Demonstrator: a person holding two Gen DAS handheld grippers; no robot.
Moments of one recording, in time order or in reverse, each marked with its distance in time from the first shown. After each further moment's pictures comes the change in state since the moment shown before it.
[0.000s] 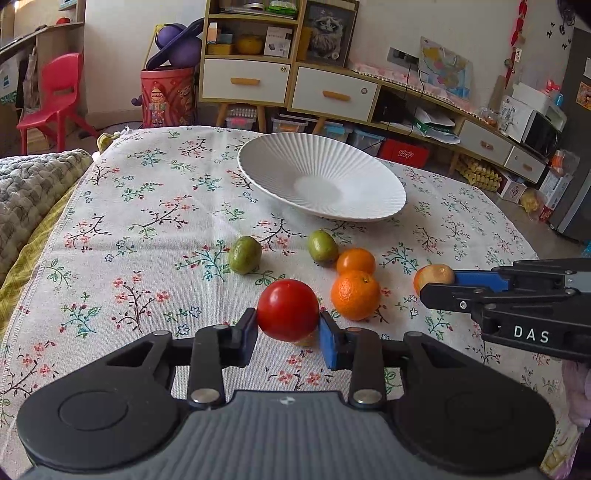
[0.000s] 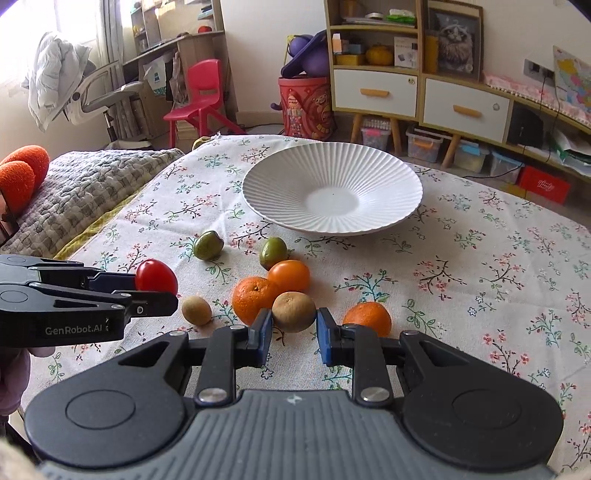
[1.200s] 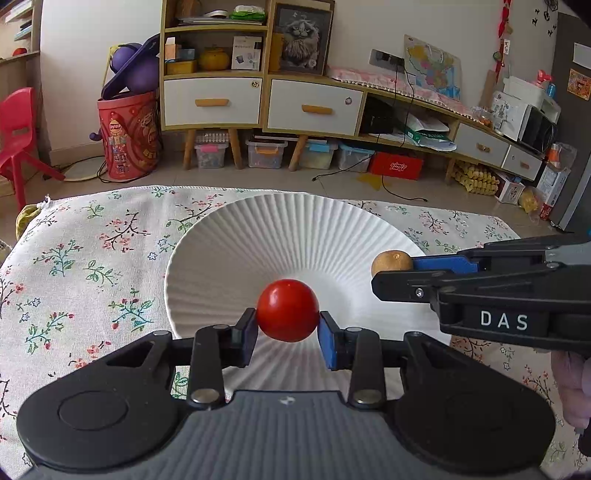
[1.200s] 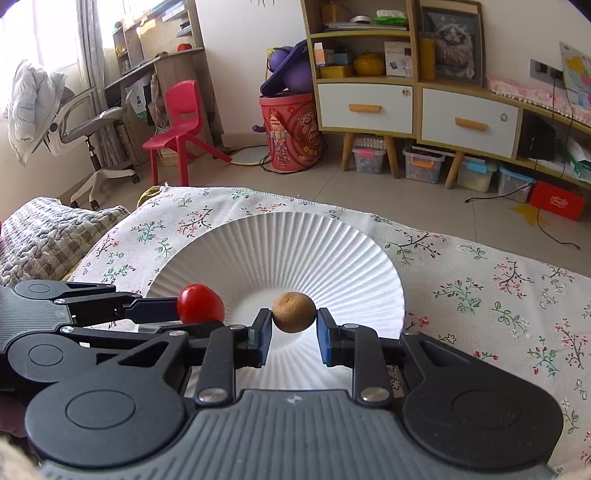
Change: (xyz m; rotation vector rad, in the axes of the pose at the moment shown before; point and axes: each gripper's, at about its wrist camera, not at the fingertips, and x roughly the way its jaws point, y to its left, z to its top) left arm 0.112 -0.018 0.094 0.096 -0.044 -0.039; right arm 0.085 -0.060 0.080 0.036 -0.046 0.021
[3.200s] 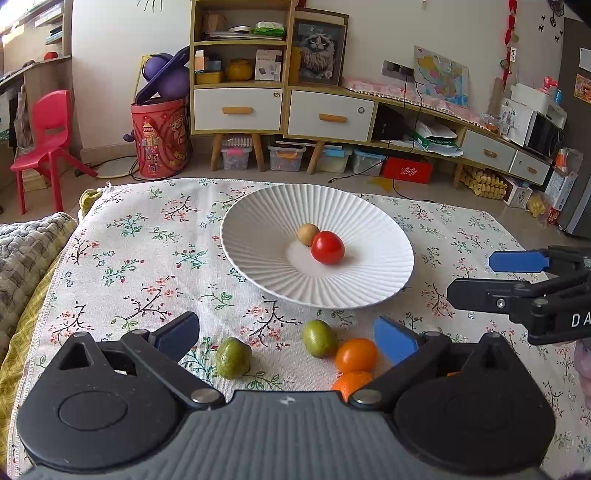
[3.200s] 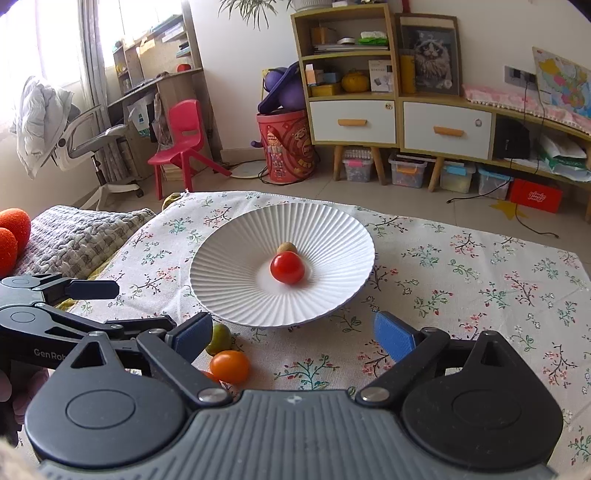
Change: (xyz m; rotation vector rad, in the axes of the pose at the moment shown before) left arm -0.081 0.001 -0.033 -0.022 -0.013 0.072; right arm -0.080 0.015 -0.037 0.037 -0.054 -0.017
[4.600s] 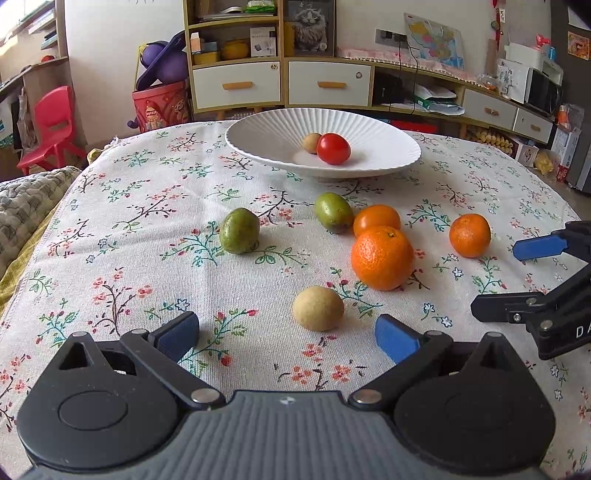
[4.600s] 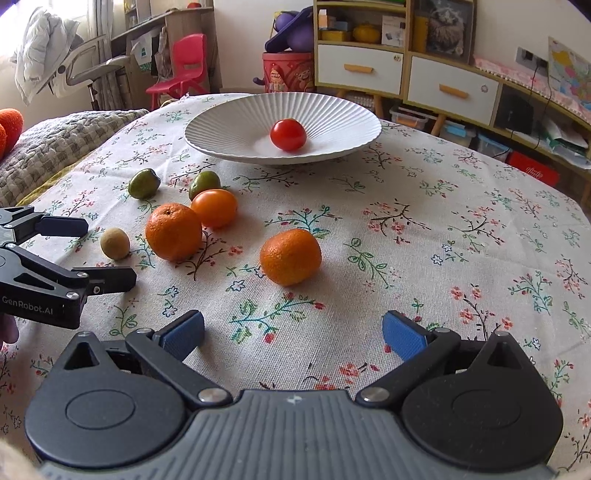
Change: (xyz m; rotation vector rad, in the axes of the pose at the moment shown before) left arm 0.008 -0.004 -0.090 0.083 0.025 0.056; right arm 0.014 0.010 -0.088 -0.110 0.131 -0.066
